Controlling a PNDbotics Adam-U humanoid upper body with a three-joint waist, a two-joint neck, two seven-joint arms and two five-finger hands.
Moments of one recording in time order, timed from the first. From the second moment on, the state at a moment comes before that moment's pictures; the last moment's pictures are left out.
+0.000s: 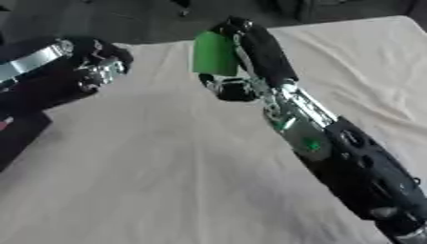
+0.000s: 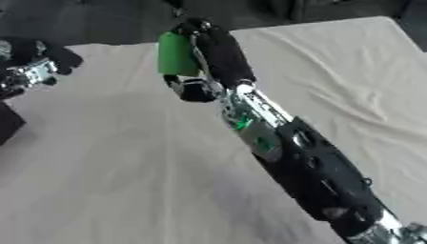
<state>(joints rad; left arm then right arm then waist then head) -0.94 0.82 -0.65 -1.99 0.26 0.75 -0.01 -0.82 -0.36 0.44 -1.52 0.85 0.19 -0.28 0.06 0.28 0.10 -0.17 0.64</state>
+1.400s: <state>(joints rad) -0.97 0.70 -0.70 -1.99 0.18 0.83 0.06 -0.86 -0.31 0.47 -1.52 1.06 0.06 -0.34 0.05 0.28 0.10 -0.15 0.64</state>
